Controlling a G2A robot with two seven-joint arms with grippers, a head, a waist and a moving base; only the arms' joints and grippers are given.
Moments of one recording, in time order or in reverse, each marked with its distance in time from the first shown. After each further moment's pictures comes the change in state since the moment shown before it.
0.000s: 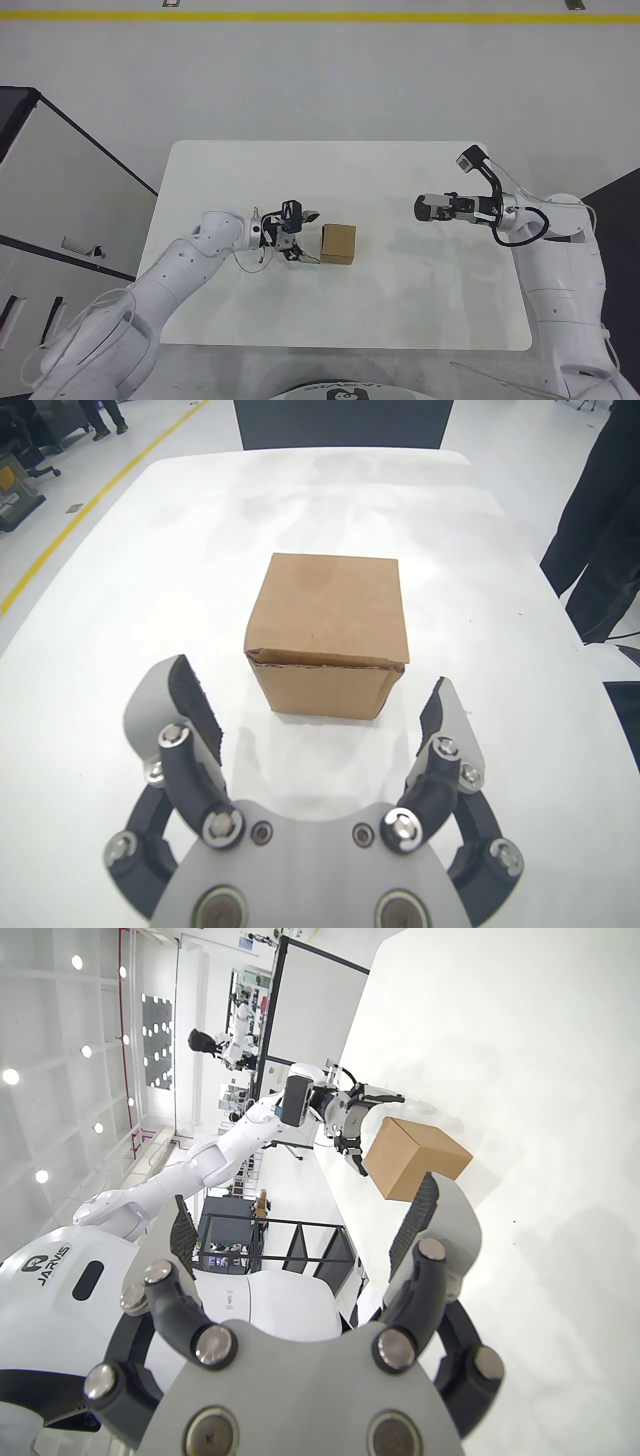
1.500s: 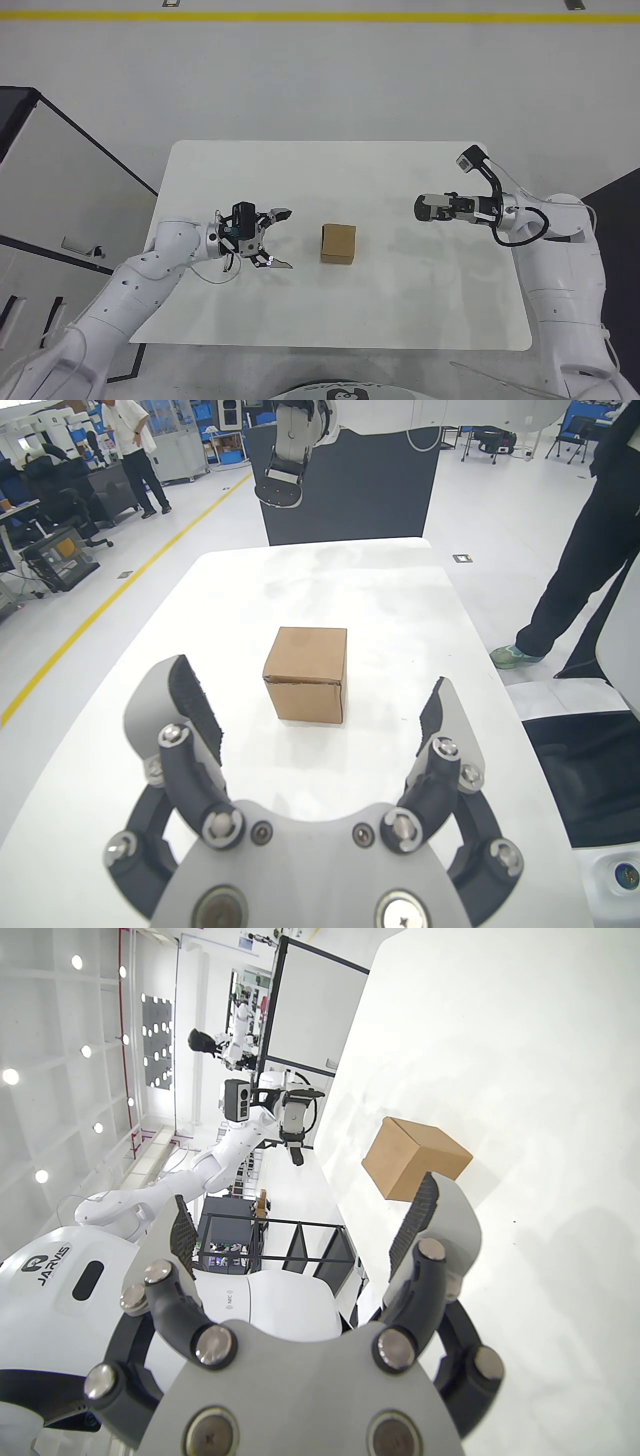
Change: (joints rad) left arm 0.244 0.226 -0.278 -0.401 -0.011 -0.075 0.078; right arm 0.000 0.000 0.000 0.000 0.000 0.000 0.000
